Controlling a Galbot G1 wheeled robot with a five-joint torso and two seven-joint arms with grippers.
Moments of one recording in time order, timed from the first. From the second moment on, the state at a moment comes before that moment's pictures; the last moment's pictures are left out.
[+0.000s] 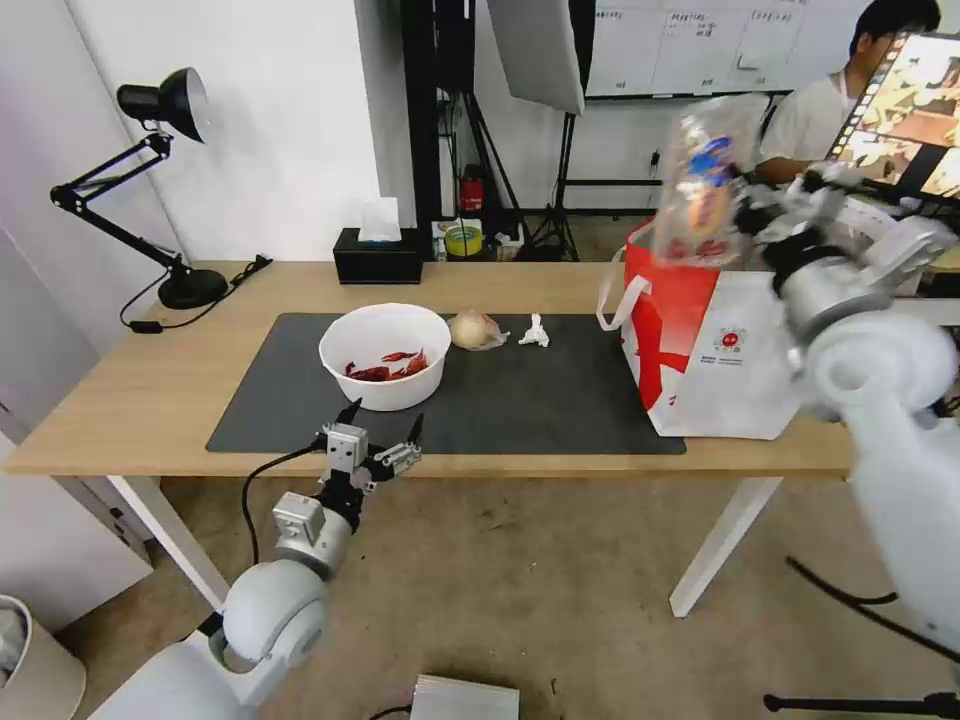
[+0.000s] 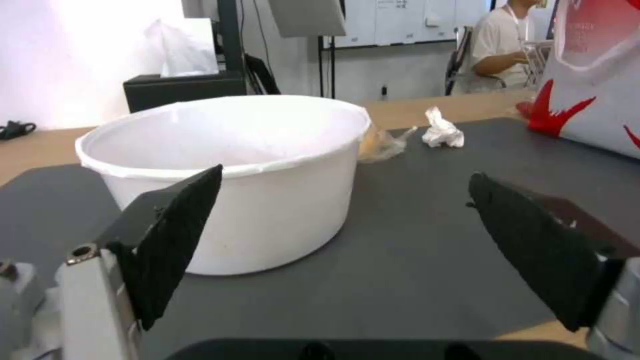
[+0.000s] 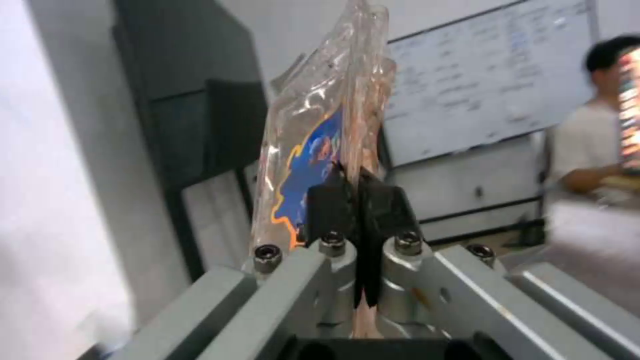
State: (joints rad) left arm 1.19 -0.89 -0.09 -2.02 -0.49 -0.01 -0.32; right arm -0.65 0.85 0.48 1.91 1.03 -0.29 0.33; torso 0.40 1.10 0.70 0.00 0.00
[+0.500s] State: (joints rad) left arm 1.19 -0.89 -0.09 -2.04 -0.50 -0.01 -0.32; right arm -0.68 0.86 0.48 1.76 0.97 -0.27 0.30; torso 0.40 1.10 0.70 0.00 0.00
